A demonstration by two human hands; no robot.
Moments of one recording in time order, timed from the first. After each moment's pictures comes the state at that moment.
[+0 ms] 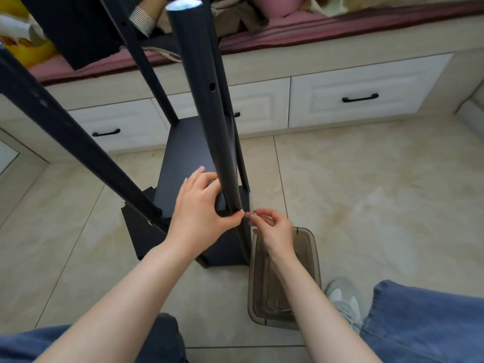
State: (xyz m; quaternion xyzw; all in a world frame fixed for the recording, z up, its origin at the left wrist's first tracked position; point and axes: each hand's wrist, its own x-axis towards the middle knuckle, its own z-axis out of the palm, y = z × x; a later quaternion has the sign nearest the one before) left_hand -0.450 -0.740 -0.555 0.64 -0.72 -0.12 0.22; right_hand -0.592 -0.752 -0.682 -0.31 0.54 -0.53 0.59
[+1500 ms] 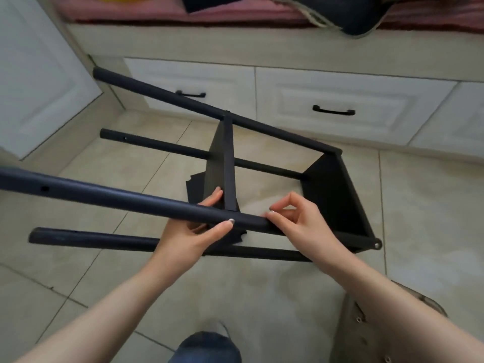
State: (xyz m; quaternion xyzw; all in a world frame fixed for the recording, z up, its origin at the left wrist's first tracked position) left_hand -0.233 -0.729 -0.633 0.67 -0.42 -0.42 0.45; right_hand -0.436 -0.829 -0.642 -0.62 0.45 -0.26 0.59
